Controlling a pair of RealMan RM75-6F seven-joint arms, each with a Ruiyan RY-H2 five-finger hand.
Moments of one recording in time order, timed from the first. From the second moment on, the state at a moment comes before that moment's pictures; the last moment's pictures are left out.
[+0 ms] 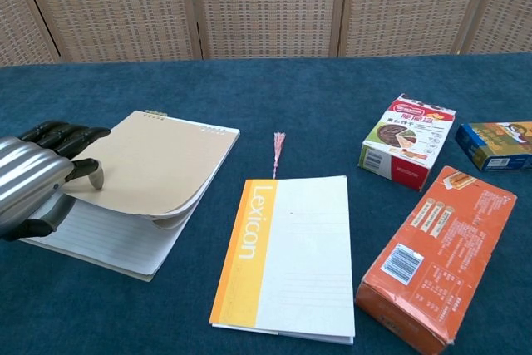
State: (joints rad) left arm -0.32 -1.68 -0.01 -1.42 1.46 1.33 0.80; right arm 0.09 -1.18 0.09 -1.66 -1.43 1.44 0.06
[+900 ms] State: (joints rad) left arm -0.15 -1.56 0.18 -1.53 1.67 1.51 0.83; right arm 0.09 -1.18 0.09 -1.67 -1.43 1.44 0.05
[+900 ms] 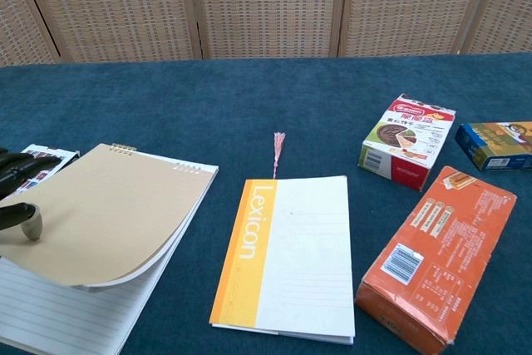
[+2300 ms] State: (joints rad) left arm 0.00 -1.49 0.23 -1.47 1.87 1.61 0.70; right arm 0.09 -1.18 0.09 -1.67 -1.43 1.44 0.05
